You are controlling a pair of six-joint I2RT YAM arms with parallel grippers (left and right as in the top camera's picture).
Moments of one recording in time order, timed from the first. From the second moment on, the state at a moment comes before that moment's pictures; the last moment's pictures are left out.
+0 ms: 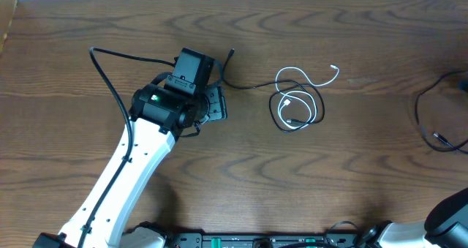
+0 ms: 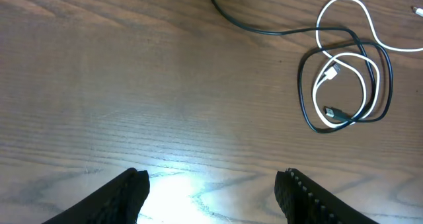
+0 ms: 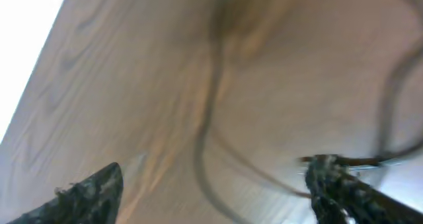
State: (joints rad) left arm -0.42 1.40 1.32 -1.04 -0.01 -0.53; right arm -0.68 1.63 1.33 -0.69 -0.27 0.38
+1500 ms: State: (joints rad) left arm -0.42 1.41 1.25 -1.16 -0.19 -0.48; right arm 0.30 1.95 1.32 -0.72 0.02 0.20
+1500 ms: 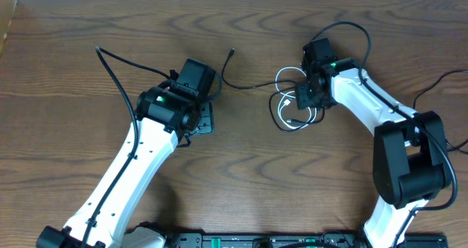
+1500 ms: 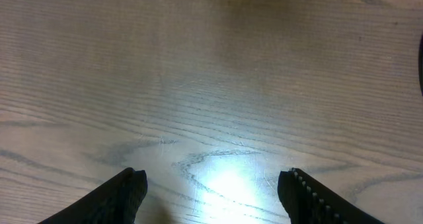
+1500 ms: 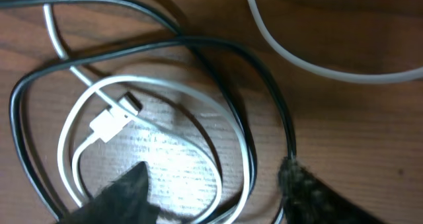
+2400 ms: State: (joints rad) left arm -0.42 1.41 1.25 -1.16 -0.19 -0.48; right arm 0.30 1.88 1.35 -0.76 -0.17 0.23
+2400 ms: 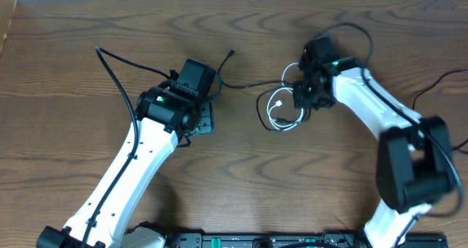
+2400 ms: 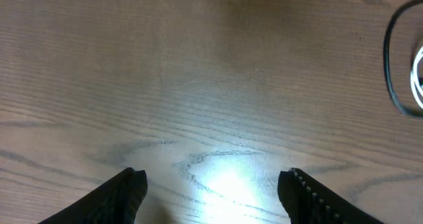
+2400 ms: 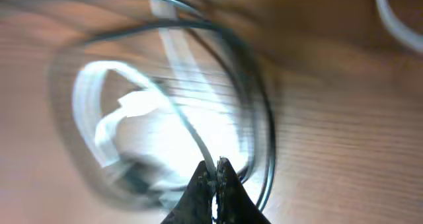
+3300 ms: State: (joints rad) left arm -0.42 1.41 1.25 -1.15 -0.19 -0.48; right arm 0.30 1.47 1.41 -0.68 -0.19 0.18
